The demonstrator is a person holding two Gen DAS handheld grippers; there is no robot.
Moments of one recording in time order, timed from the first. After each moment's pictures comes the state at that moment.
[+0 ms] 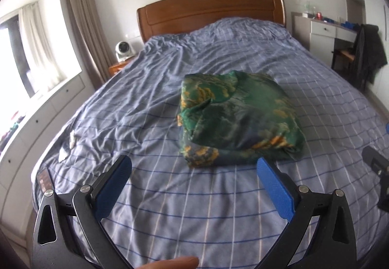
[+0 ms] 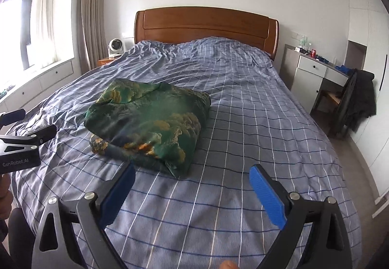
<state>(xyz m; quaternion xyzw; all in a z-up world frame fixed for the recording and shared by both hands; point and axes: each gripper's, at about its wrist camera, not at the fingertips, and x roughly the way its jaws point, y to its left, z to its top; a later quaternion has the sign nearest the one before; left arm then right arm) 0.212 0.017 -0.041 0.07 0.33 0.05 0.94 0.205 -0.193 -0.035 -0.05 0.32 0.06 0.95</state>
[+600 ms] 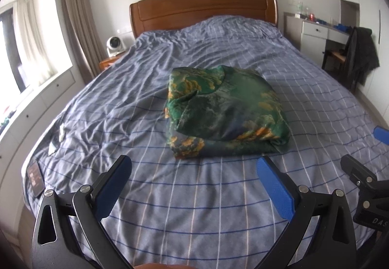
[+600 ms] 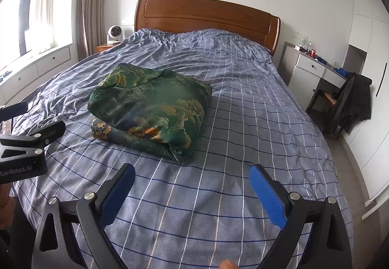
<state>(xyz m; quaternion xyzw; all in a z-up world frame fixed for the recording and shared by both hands) 0.200 0.013 -0.047 0.05 0.34 0.03 0.94 0.191 -0.171 -0.037 -0.08 0.34 0.04 0.93</state>
